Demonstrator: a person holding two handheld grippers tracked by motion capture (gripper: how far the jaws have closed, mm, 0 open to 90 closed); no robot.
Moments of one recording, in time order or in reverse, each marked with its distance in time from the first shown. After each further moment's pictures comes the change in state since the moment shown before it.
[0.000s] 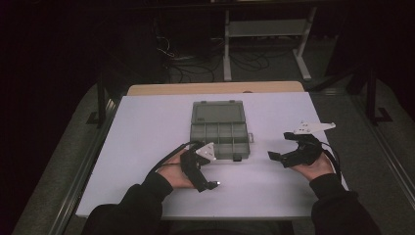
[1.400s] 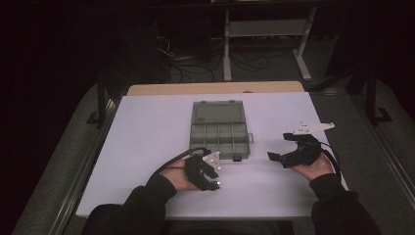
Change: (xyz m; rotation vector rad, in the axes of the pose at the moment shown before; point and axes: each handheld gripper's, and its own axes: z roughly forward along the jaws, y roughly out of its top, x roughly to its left) left arm -0.007 0.001 0.012 0.082 -0.087 0.063; right arm 0.000 0.000 0.001 0.011 0.006 -0.006
